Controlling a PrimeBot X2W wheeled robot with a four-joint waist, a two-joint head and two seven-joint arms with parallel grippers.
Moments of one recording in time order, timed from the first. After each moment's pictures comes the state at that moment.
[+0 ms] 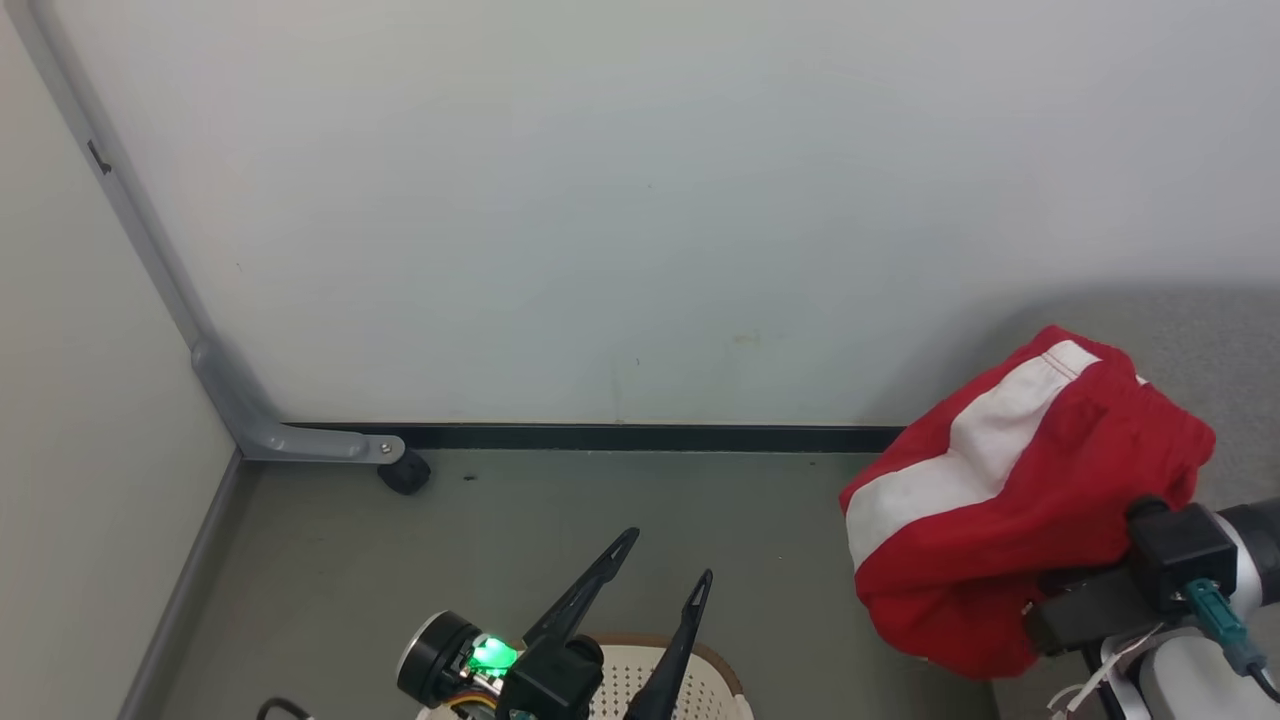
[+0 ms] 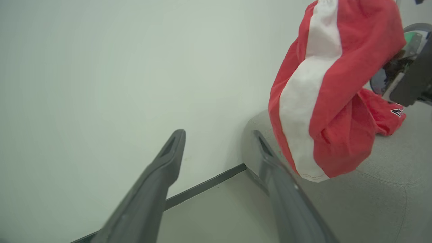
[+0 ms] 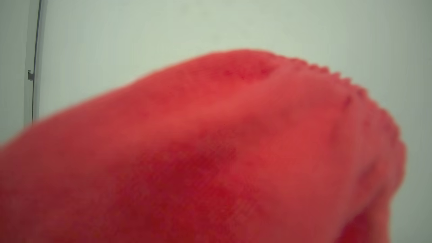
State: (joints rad) left arm -0.26 0.09 -0.64 0.23 -0.26 0.02 -0.25; right arm -0.30 -0.32 0.29 0.19 0.08 -0.10 -0.26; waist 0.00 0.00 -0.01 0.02
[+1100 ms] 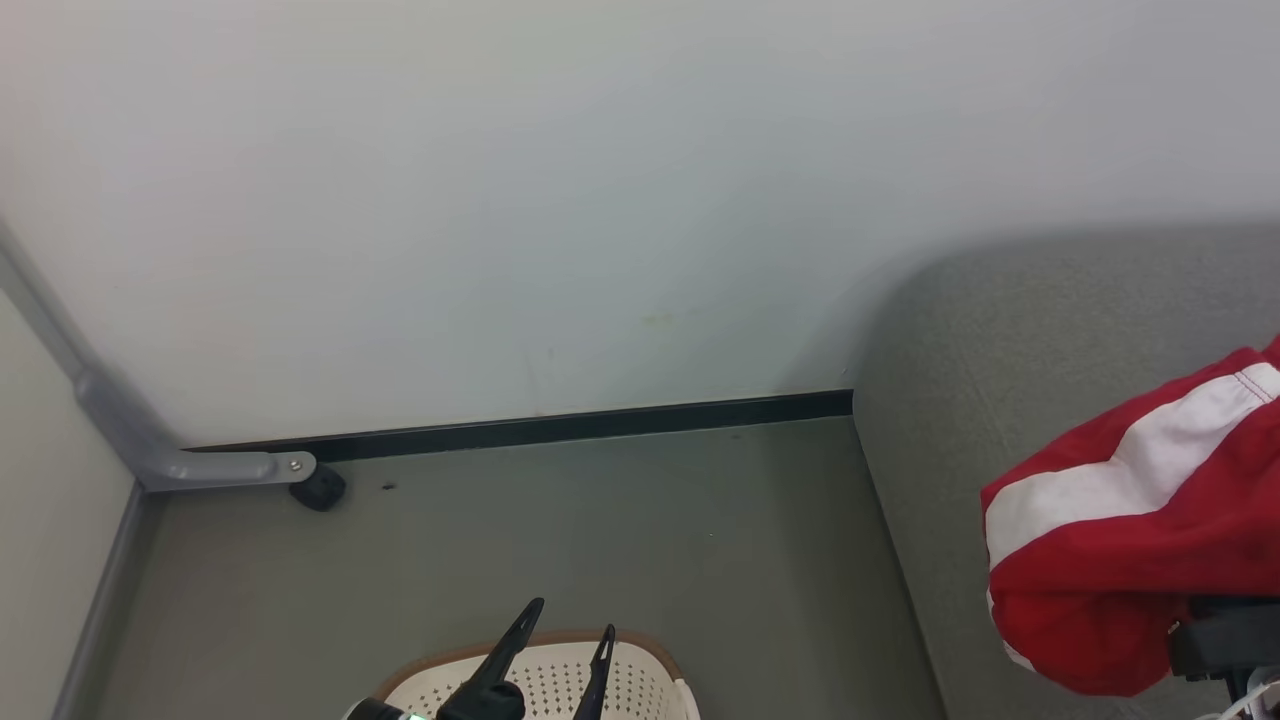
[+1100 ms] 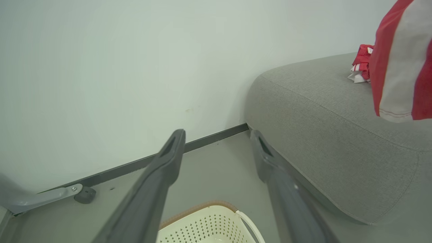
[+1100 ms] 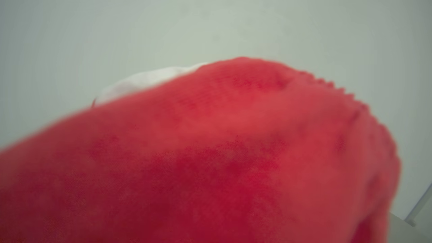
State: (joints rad) left arm -0.16 0.11 -0.55 0.35 -0.30 0.05 -0.25; right arm -0.15 -0.41 0.07 0.13 0.08 -0.12 -0.26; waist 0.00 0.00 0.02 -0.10
